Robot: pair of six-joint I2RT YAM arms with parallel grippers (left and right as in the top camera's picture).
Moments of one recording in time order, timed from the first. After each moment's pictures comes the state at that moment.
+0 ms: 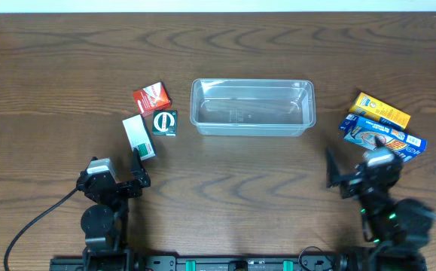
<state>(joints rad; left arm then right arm) 0.05 0.07 0.02 -0.12 -0.06 -0.17 -0.08 0.29 0.40 -0.27 -0.27 -0.16</state>
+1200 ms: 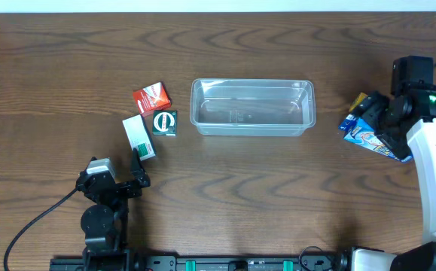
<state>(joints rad) 0.05 0.07 0.02 -0.12 -0.07 -0.16 -0.13 1.46 1.30 -1.14 0.17 0.79</state>
